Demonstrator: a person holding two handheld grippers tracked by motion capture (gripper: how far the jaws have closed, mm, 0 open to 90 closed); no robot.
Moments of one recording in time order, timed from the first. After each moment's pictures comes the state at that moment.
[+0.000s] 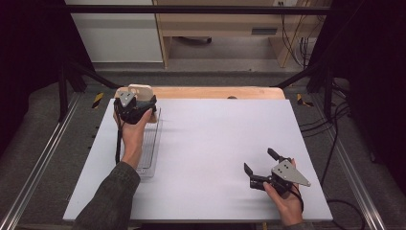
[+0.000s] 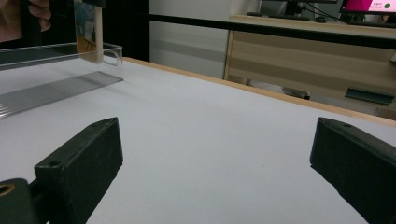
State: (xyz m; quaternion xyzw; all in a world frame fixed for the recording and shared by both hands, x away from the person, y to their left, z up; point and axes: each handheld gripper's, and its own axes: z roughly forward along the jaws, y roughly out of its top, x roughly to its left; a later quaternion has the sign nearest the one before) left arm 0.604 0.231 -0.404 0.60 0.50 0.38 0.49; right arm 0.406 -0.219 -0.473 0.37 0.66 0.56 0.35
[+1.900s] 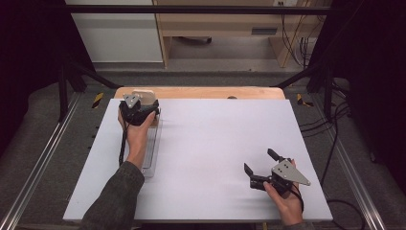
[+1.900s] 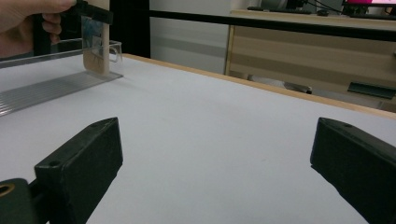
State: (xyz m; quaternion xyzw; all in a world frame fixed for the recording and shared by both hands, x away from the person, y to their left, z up) left arm 0.618 0.228 -0.431 0.61 0.52 0.37 0.47; right arm 0.407 -0.220 -0.476 0.38 0.66 0.55 0.34
